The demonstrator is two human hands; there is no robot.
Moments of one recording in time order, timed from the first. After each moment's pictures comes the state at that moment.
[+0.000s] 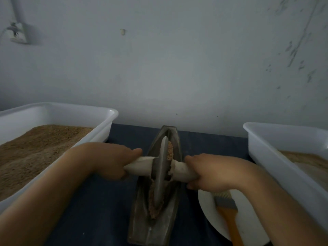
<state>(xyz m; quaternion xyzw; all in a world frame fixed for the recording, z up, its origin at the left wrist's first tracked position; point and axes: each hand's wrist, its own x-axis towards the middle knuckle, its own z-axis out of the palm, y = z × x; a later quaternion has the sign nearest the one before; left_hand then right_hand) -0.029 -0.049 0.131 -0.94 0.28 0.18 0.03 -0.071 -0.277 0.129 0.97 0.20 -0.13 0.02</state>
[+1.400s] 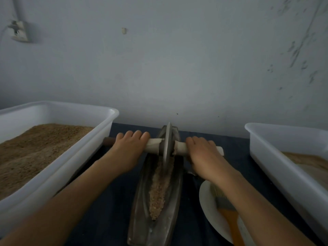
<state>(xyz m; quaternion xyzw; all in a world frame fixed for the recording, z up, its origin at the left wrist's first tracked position) 0.008 -0.071 0.081 -0.96 0.21 -0.18 0.07 -0.024 -0.282 0.085 0.97 0.15 0.16 0.07</state>
